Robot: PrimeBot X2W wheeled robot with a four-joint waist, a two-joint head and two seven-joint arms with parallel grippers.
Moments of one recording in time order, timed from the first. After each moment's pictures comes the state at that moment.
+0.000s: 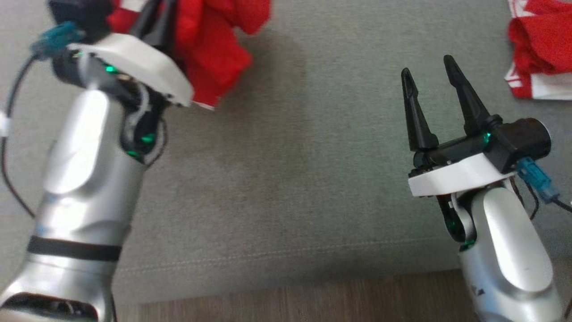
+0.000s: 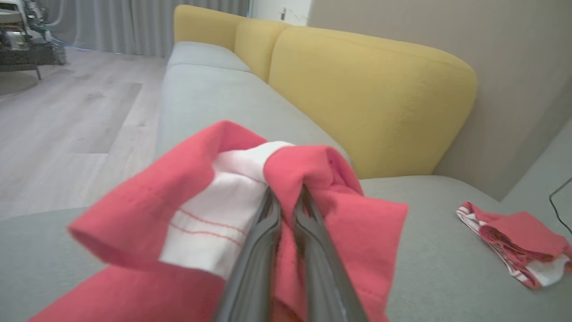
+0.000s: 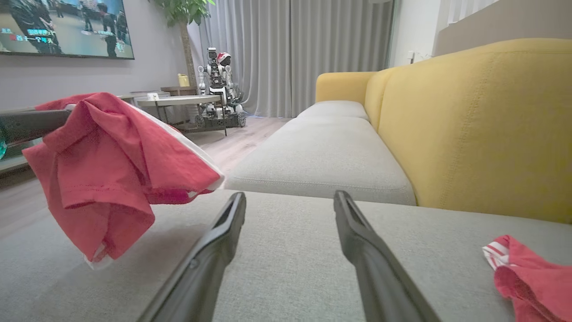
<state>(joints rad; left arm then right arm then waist) -0.81 0.18 -0.36 0.49 -0.51 -0.06 -0.04 -0.38 -0.07 0.12 0.12 0.12 0.13 -0.25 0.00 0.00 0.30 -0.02</state>
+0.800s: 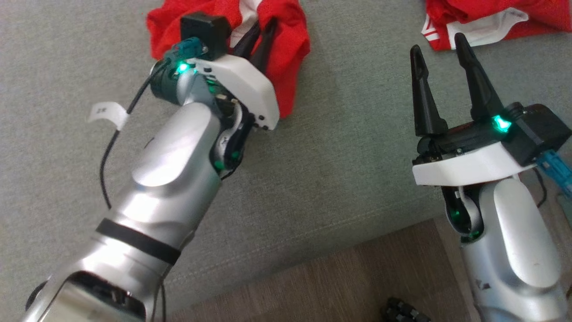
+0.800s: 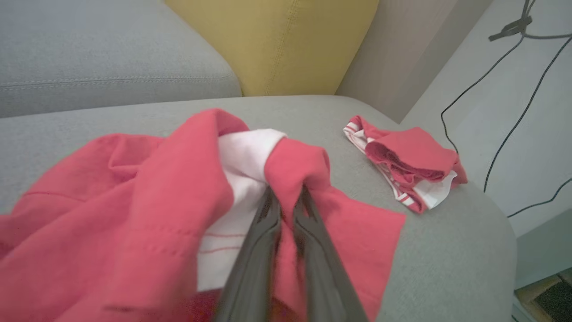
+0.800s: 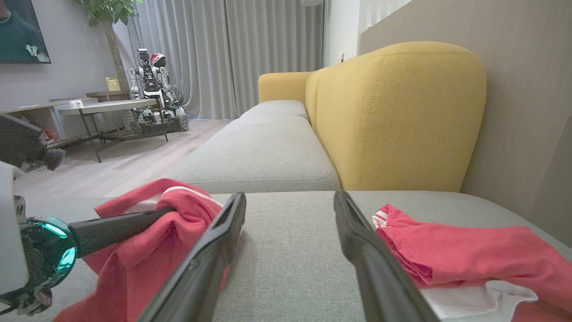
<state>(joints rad) -0.88 0.04 -0.66 0.62 -0.60 0.08 -0.05 -0.40 -0.06 0.12 0.05 0.20 0.13 -0.25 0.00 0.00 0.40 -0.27</state>
